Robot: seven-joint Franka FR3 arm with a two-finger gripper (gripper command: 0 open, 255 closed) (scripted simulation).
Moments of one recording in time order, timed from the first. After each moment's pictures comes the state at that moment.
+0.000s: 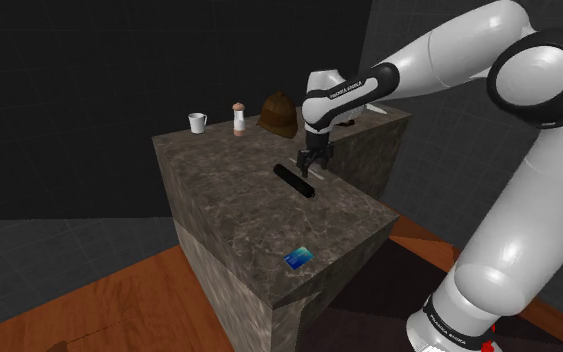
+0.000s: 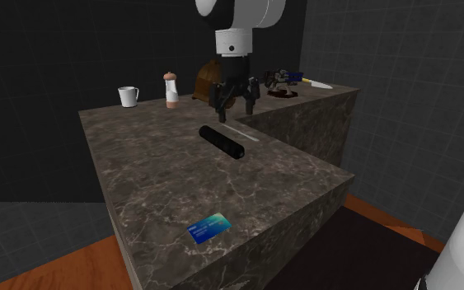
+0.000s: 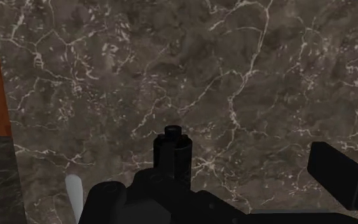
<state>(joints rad) -0.08 0.01 -0.08 -2.15 -0.02 2.12 -0.04</state>
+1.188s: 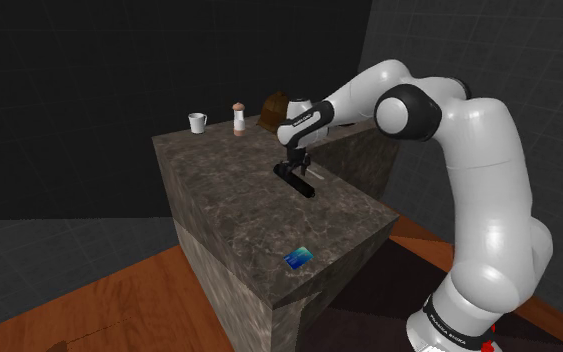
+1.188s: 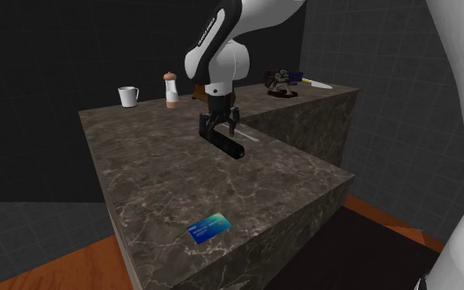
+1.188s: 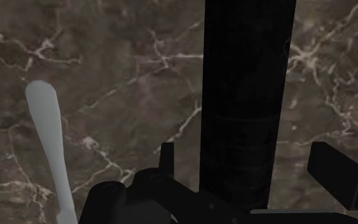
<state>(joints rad) -0.14 0.58 -0.10 -1.68 0.03 2.26 -0.10</state>
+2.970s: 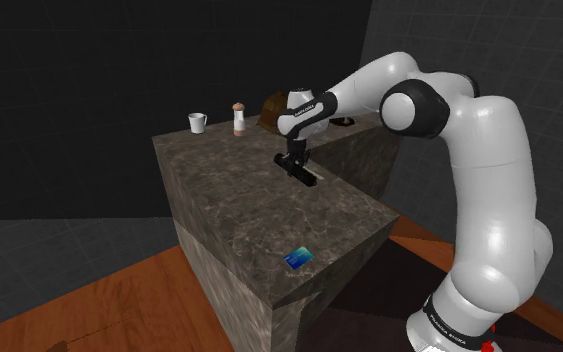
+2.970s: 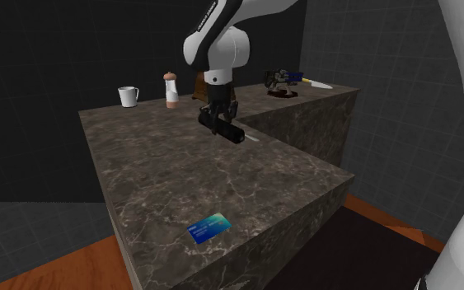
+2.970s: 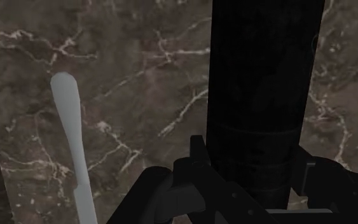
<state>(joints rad) -0.13 0.54 -0.10 -1.66 0.03 2.20 -0.10</state>
